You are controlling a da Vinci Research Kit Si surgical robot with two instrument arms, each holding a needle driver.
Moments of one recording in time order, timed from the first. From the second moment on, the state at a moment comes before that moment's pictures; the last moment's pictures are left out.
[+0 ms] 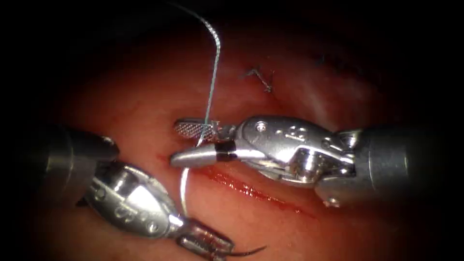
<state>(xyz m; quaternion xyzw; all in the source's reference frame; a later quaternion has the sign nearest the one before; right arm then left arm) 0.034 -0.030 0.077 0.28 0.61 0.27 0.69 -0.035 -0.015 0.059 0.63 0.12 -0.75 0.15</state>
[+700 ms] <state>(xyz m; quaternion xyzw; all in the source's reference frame) 0.032 -0.029 0.076 0.28 0.61 0.28 0.69 -0.035 -0.014 0.059 0.59 0.12 -0.80 0.05</state>
